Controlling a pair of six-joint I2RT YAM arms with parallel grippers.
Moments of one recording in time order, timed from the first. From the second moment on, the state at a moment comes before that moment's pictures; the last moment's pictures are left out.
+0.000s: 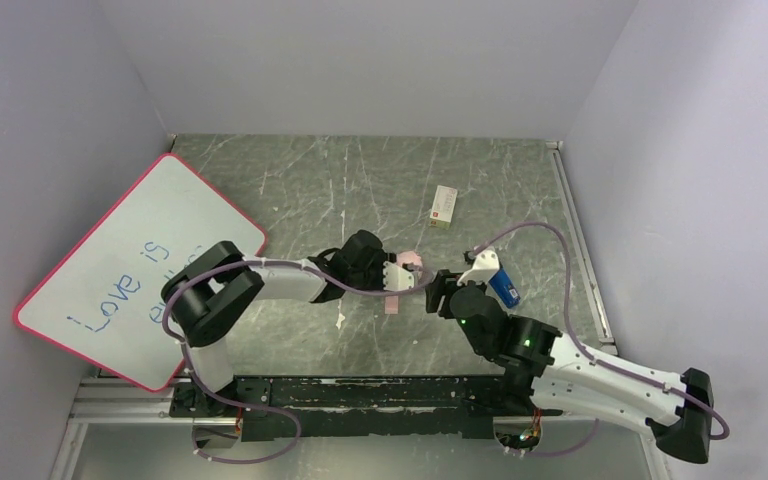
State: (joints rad) left arm -0.88 1.81 0.89 0.17 0.03 0.85; right arm 1.09 0.67 0.47 -0.29 0.75 0.60
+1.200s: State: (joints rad) left arm -0.96 1.82 0.76 0.42 -0.16 0.98; right arm 0.27 1.37 0.73 0.14 -0.33 0.19
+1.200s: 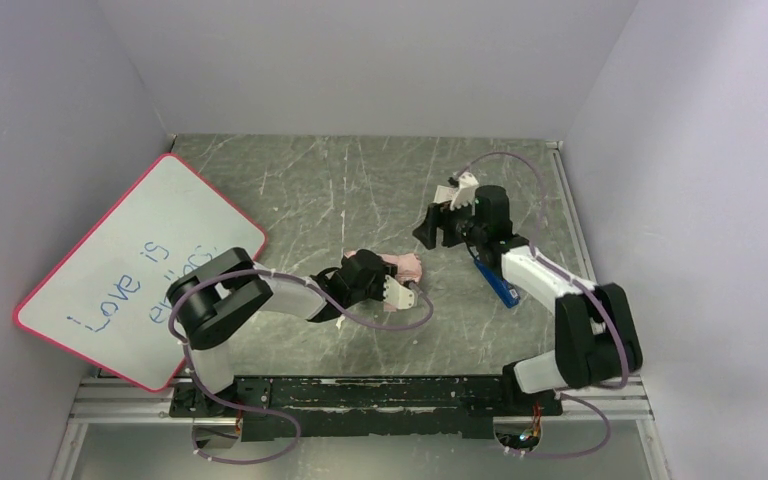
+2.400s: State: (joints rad) left arm -1.00 1.86 0.75 0.50 -0.26 1.04; right arm 0.37 1.98 1.38 -0.75 -0.80 -0.88
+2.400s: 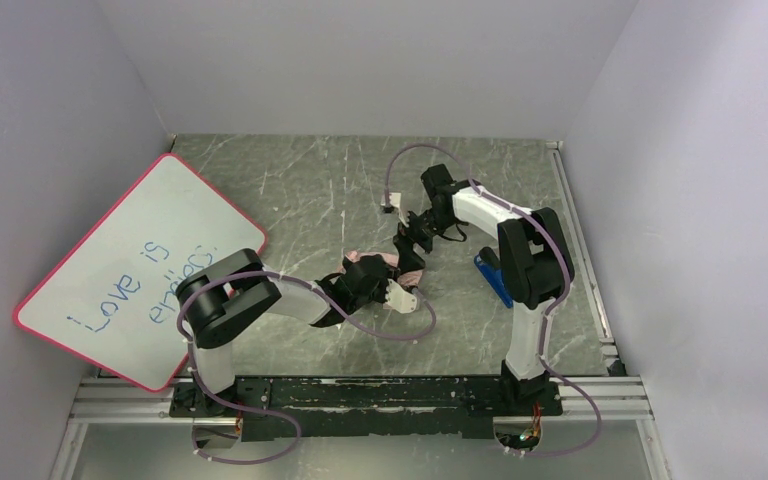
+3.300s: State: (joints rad) left arm -0.99 1.77 0.76 0.38 -0.26 1.02; right arm 0.43 1.99 1.32 -0.71 -0.68 -0.83
